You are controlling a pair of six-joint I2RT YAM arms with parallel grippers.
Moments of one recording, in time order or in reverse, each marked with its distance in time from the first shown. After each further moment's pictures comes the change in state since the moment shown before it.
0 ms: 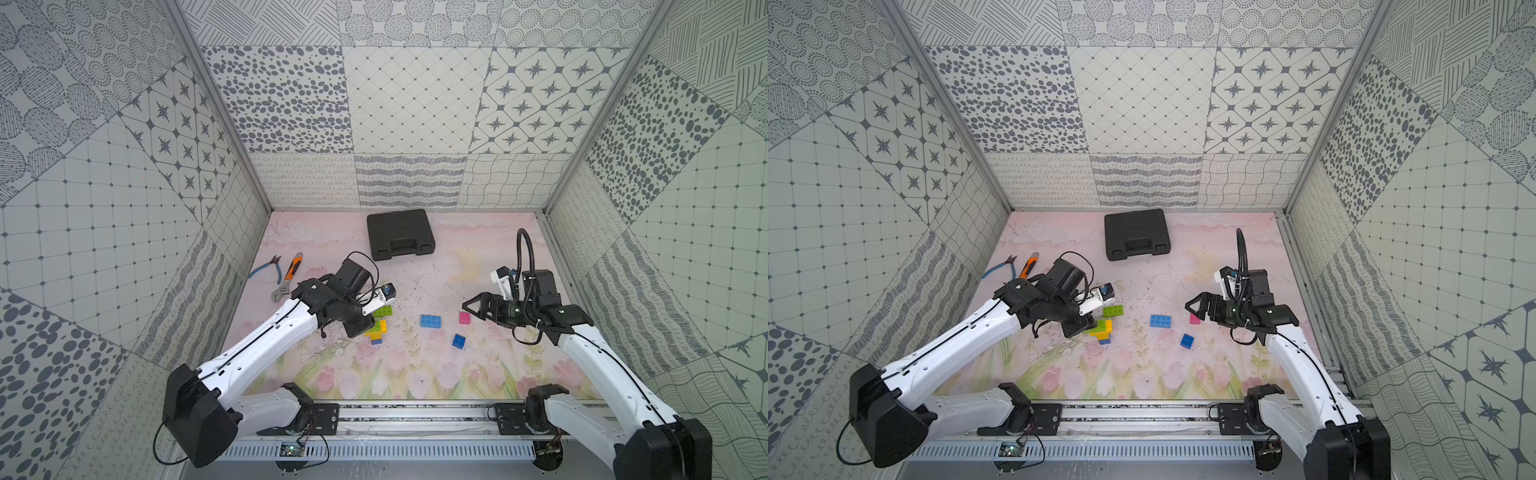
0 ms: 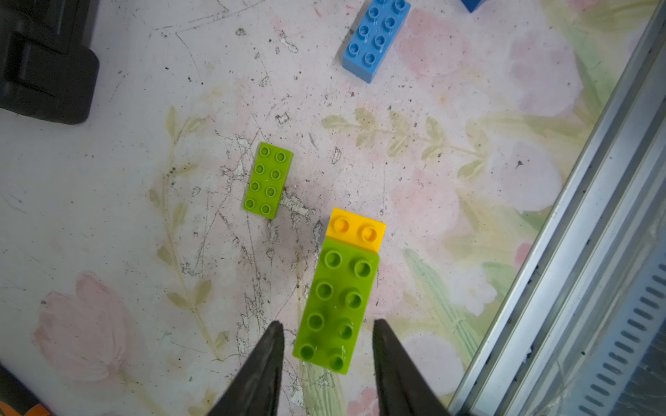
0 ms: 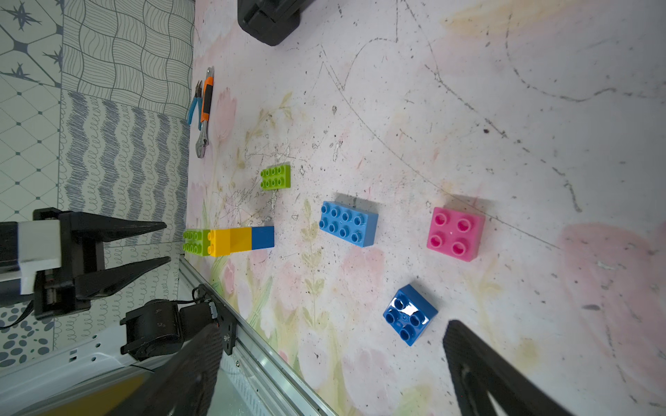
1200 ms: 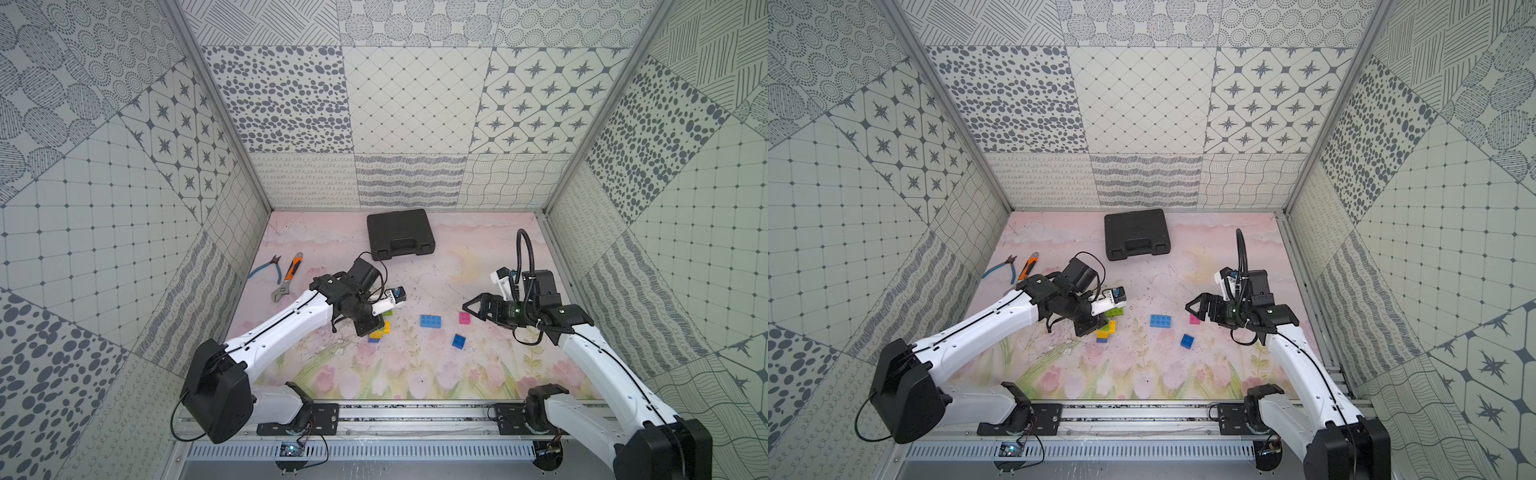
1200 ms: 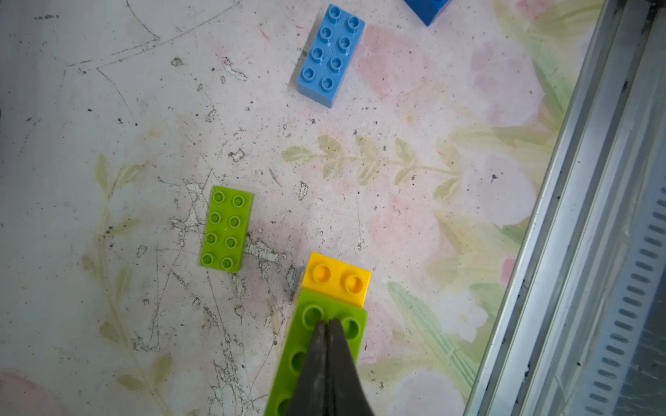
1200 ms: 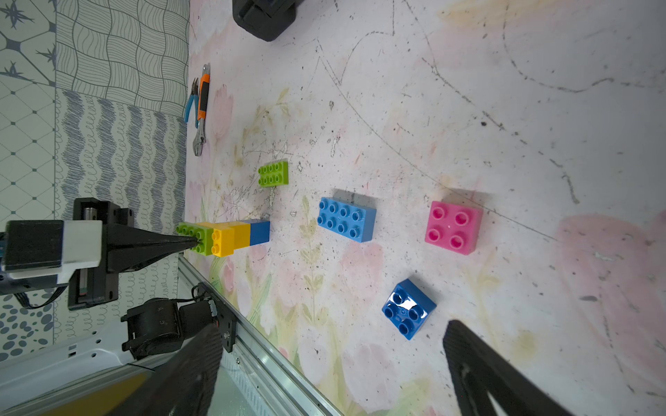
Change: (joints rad) left arm -0.004 0.116 -0.043 0.093 0.116 0.068; right arm 0.000 0.000 0.002 -0.020 0.003 -0.001
